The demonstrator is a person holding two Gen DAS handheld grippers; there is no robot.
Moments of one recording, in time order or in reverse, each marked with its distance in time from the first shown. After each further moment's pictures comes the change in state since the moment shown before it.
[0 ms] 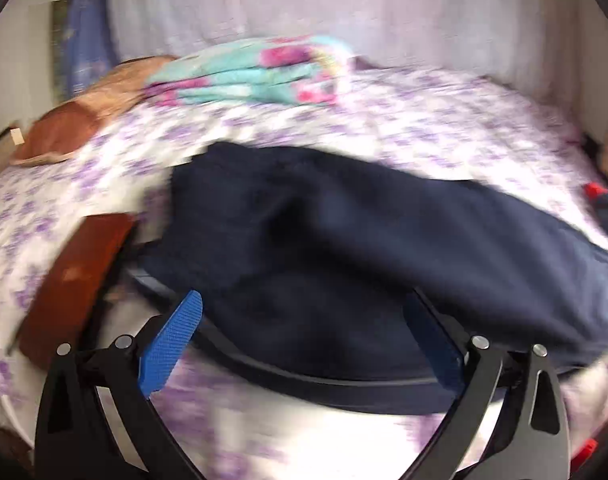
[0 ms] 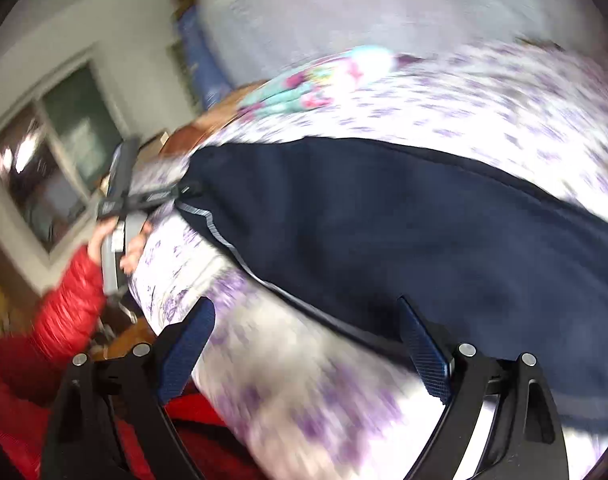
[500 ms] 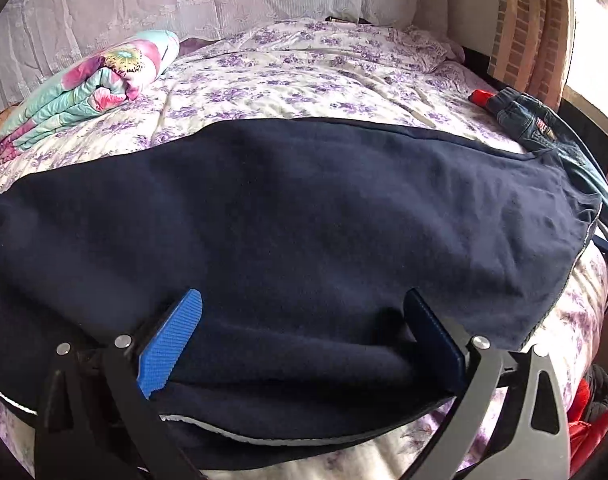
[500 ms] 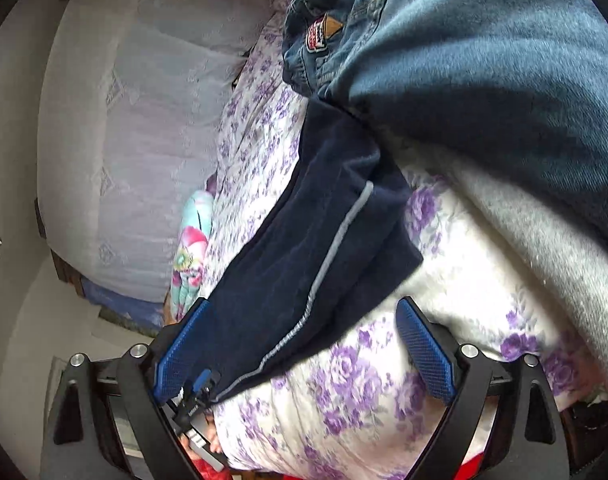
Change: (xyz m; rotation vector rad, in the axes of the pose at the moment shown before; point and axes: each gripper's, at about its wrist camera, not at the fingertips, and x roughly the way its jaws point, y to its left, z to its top) left arm 0.056 -0.144 -0.013 0.280 0.089 -0.272; right arm -0.093 -0.158 -0.052 0.853 -0.369 -0.017
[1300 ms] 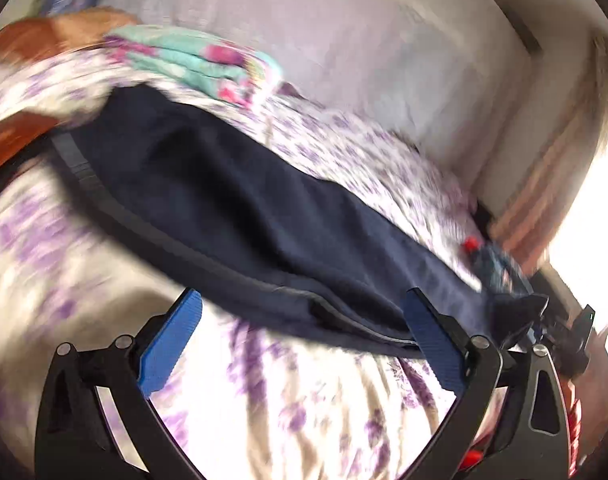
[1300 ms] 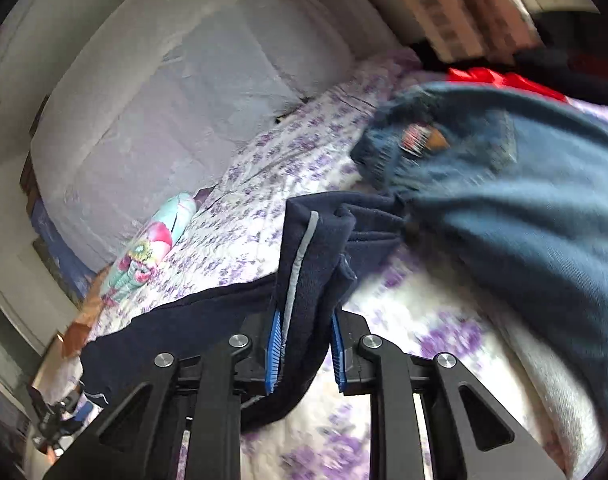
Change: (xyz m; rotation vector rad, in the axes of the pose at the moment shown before) left arm -0.126 0.093 -0.104 -0.572 -0.327 -0.096; right arm 0.025 0.112 -0.024 -0.646 -0.202 -0.178
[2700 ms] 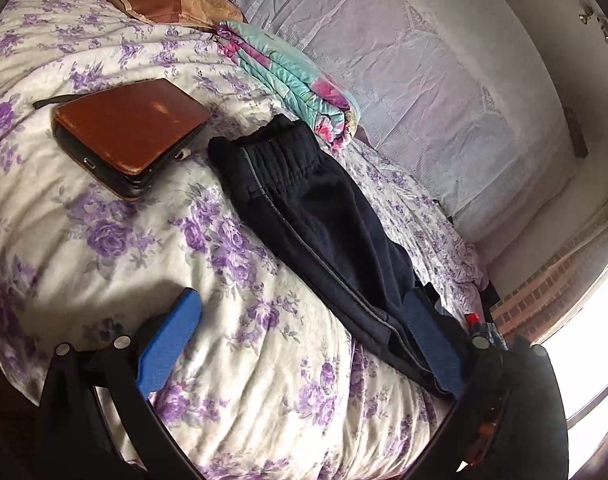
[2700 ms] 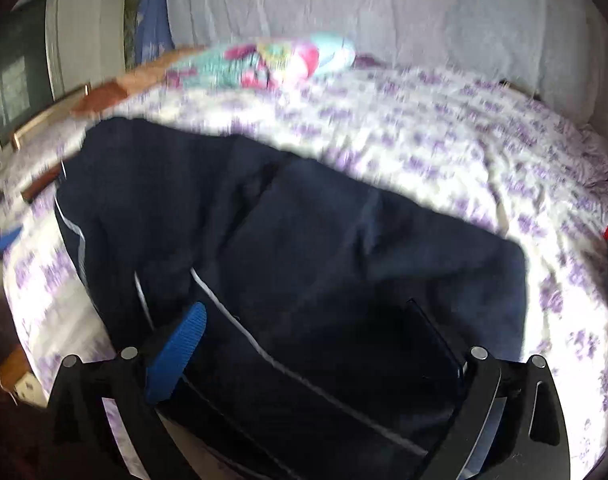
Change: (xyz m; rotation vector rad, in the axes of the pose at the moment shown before) left arm -0.048 0.081 0.020 -0.250 -0.040 0.066; right arm 0.174 0.189 -0.108 -0.620 0.460 0.102
